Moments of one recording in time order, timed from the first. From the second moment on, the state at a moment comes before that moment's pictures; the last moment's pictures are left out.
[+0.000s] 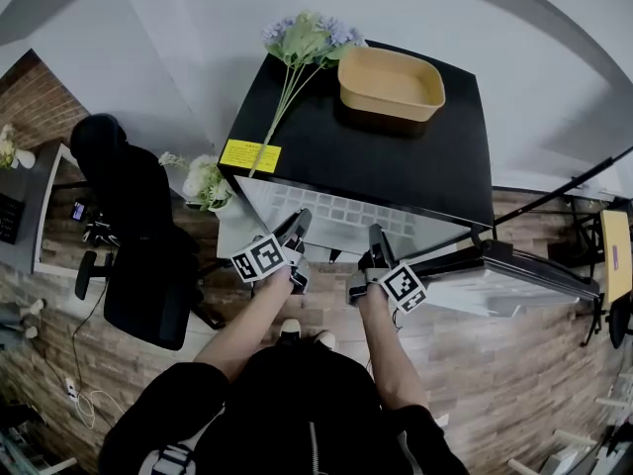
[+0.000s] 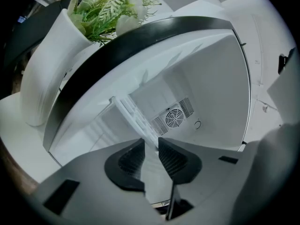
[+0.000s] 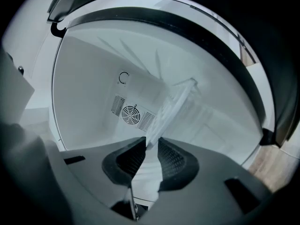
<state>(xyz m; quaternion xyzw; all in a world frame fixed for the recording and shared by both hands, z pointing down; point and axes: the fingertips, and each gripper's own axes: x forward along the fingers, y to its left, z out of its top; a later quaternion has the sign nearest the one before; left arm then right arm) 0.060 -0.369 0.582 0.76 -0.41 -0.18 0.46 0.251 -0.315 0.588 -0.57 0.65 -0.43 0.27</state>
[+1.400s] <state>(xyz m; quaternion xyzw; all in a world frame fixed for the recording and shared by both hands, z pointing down) 0.043 -0.292 0.509 0.89 -0.43 0.01 0.13 0.237 -0.245 0.529 -0.59 0.79 -0.17 0.05</state>
